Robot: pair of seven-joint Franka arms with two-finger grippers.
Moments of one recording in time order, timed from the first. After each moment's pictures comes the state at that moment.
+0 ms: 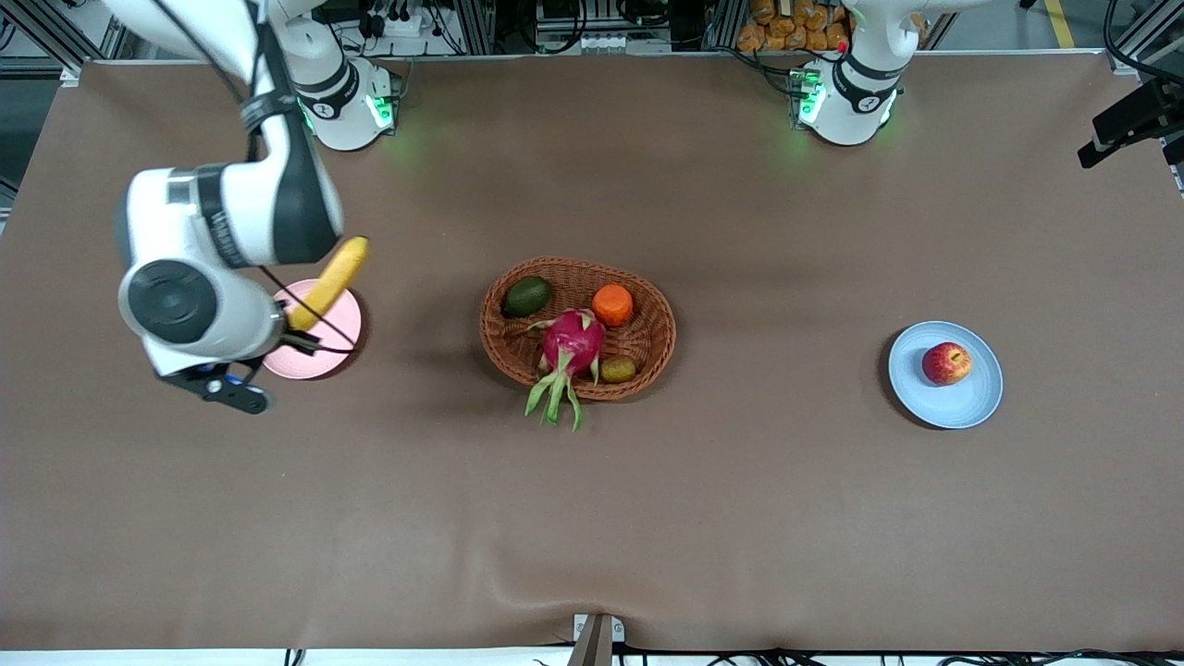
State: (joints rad) left arm 0.01 -0.12 0.06 -1.55 -0.06 1.39 -0.02; right arm 0.57 0.42 -0.45 -1.51 -0.04 1.57 0.46
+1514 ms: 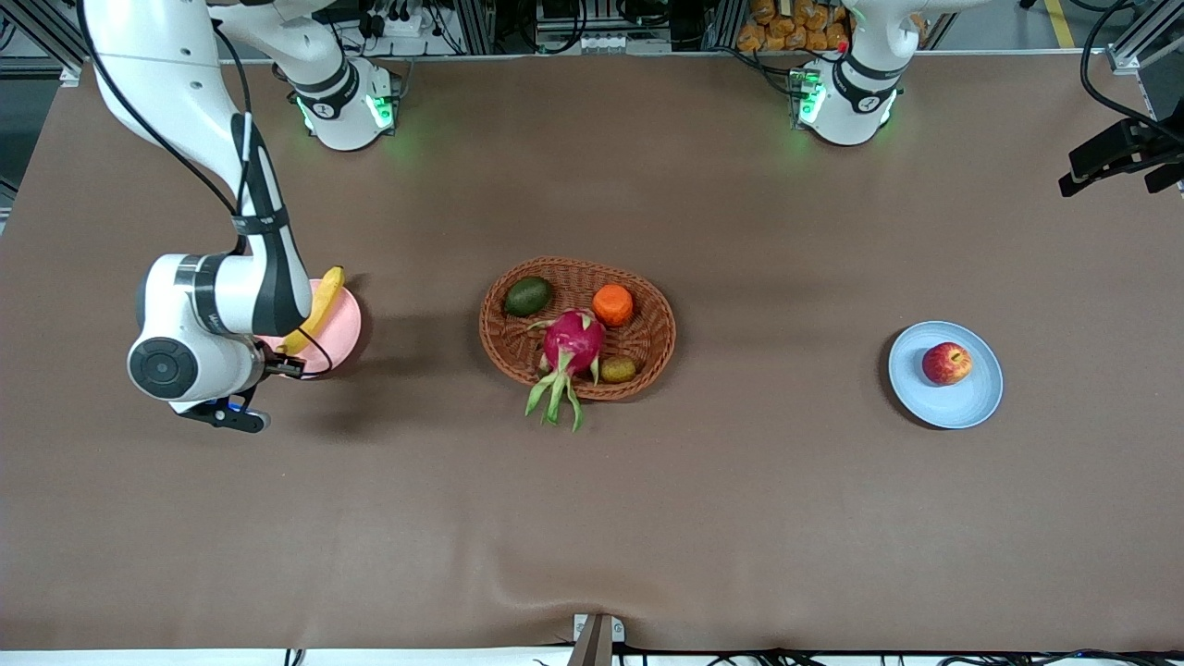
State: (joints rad) left arm 0.00 -0.08 0.03 -1.55 -0.02 1.41 -0.02; right arm 0.44 0.52 -0.44 -1.74 0.04 1.87 0.24
